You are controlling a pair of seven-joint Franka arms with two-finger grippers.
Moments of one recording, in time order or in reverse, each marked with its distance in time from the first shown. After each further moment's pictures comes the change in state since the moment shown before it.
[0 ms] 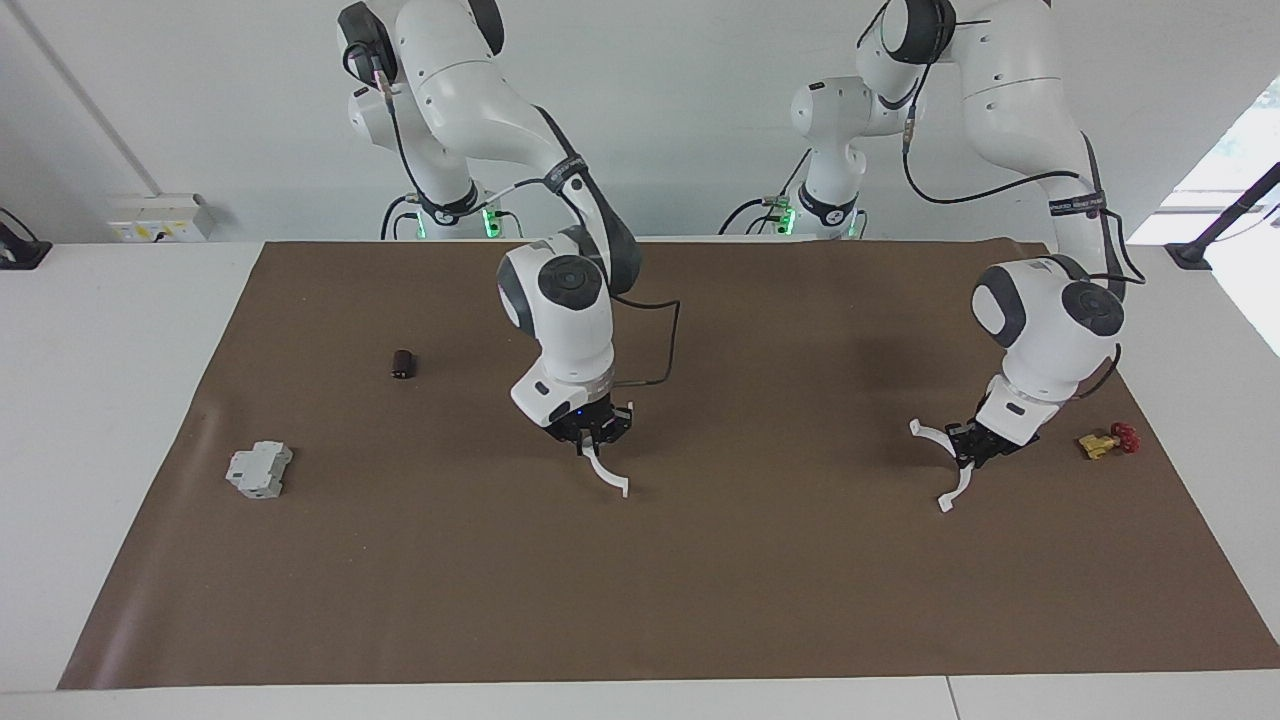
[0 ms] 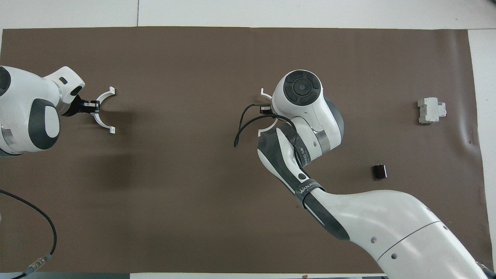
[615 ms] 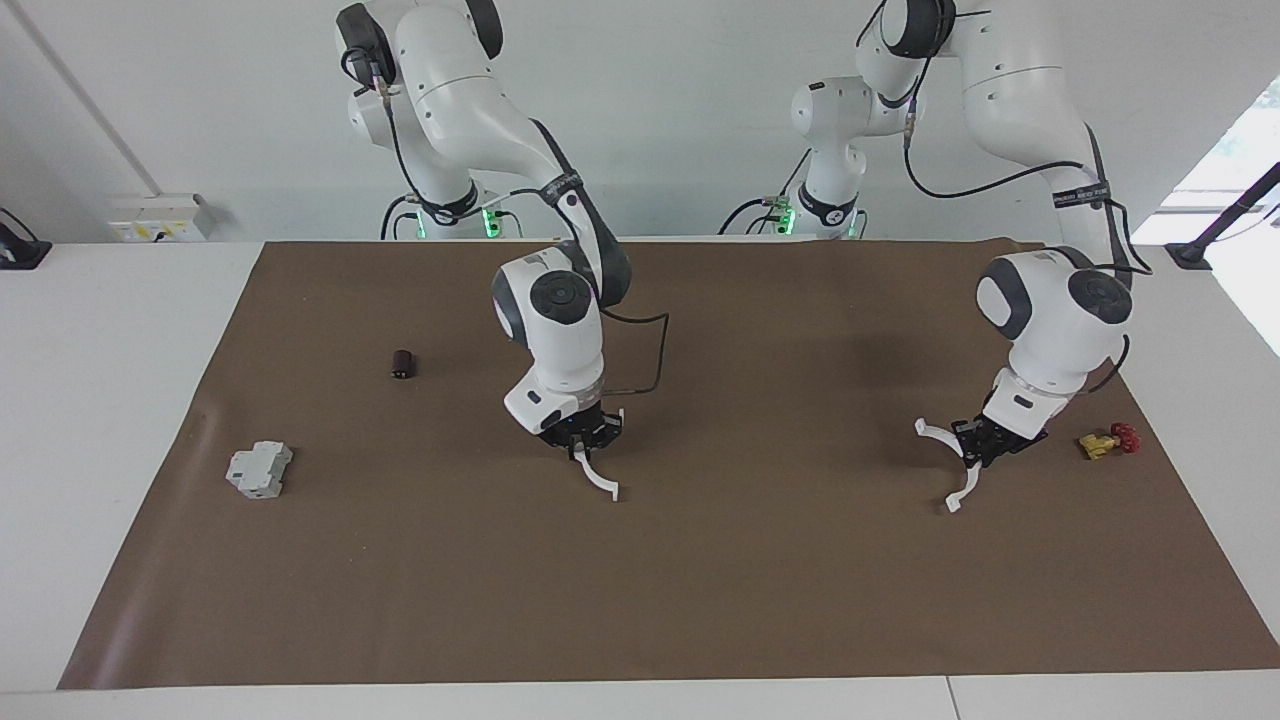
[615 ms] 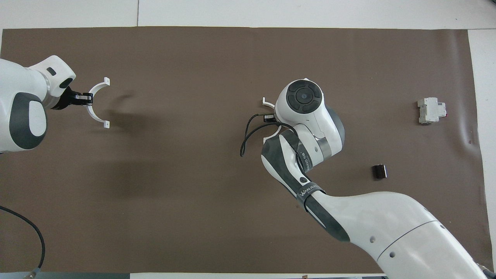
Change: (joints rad) left arm -0.045 -0.102 -0.006 0.037 0.037 -0.099 -0.002; right arm -0.002 -0.014 0.000 -0.070 -0.002 0.031 -0.092
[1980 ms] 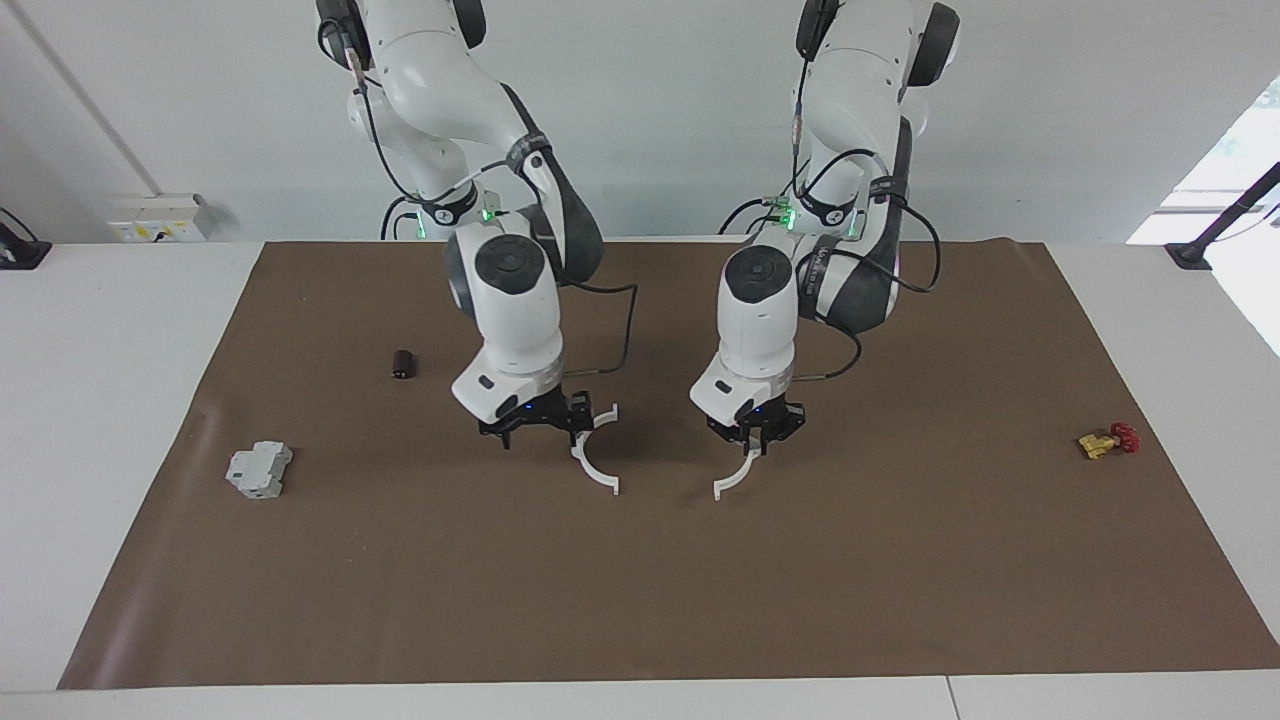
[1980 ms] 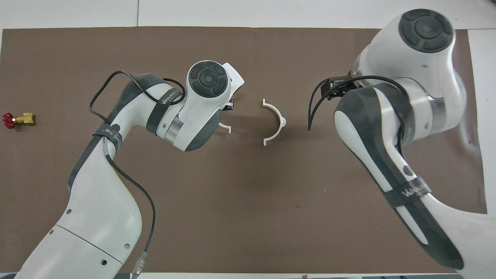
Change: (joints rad) left arm -0.568 0.261 -0.007 0.347 0.154 -0.191 -0.672; right arm -0.217 -0.241 -0.009 0.172 -0.004 -0.463 -0.255
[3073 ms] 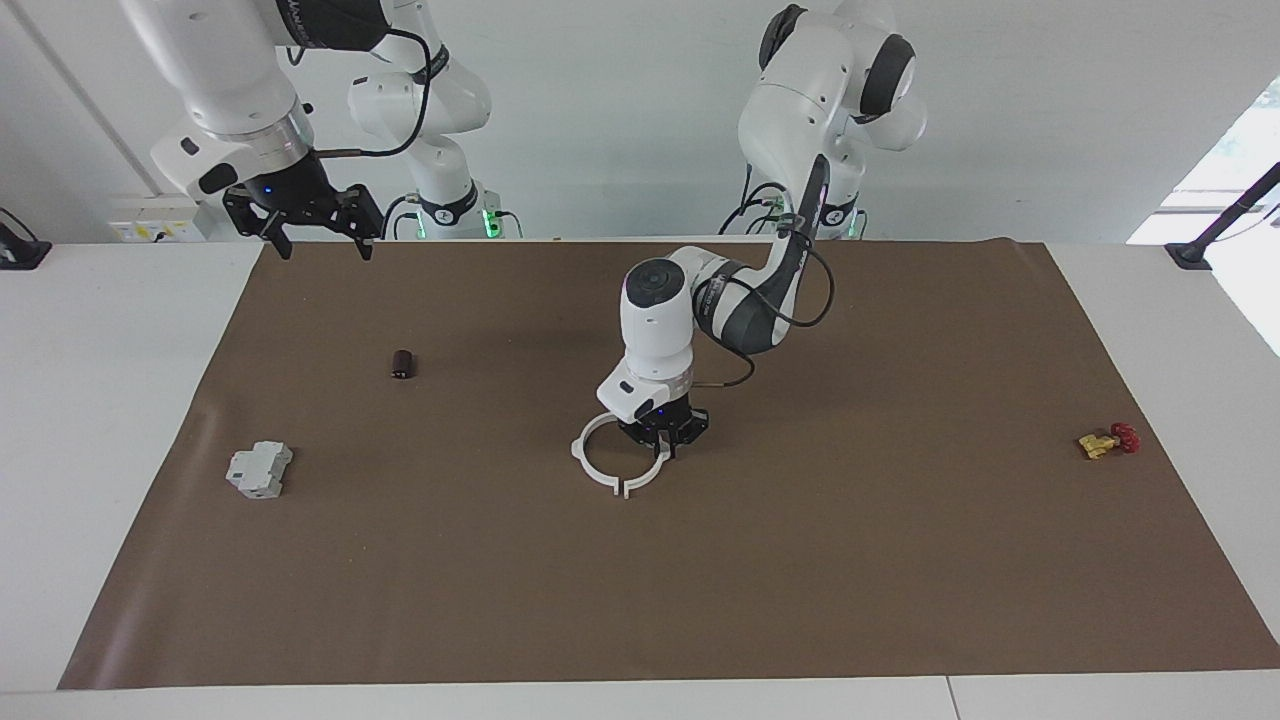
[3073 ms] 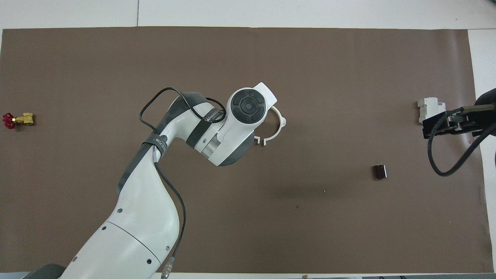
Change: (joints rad) left arm -0.106 0.086 0.000 0.010 -0.025 0.115 -0.070; right arm -0.165 -0.287 -0.009 -0.017 0.000 -0.373 -0.175
